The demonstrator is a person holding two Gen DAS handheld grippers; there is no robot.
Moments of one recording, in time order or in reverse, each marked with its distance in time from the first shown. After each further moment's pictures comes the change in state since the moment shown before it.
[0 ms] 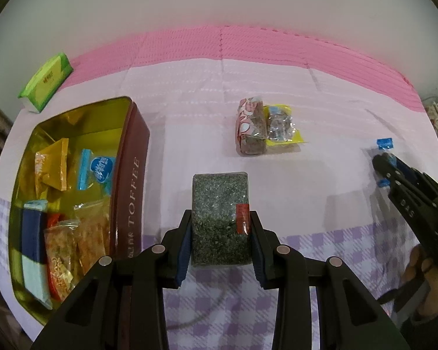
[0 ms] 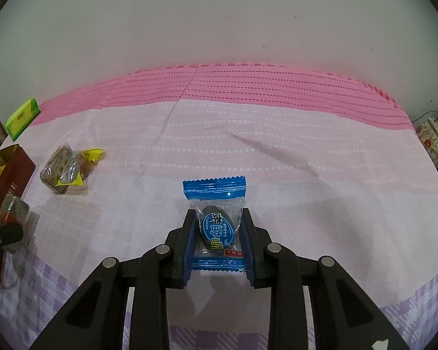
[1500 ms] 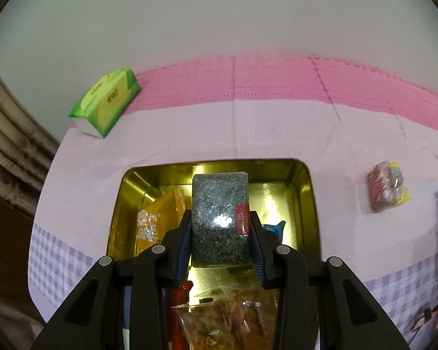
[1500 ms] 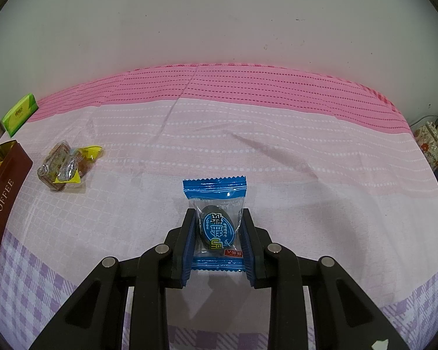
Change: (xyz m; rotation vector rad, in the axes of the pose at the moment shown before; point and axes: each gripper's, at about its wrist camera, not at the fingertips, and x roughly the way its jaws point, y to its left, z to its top) left arm 0.001 0.131 0.050 -0.014 -0.055 0.194; right arm 0.000 0.000 0.000 -0.012 0.001 -0.014
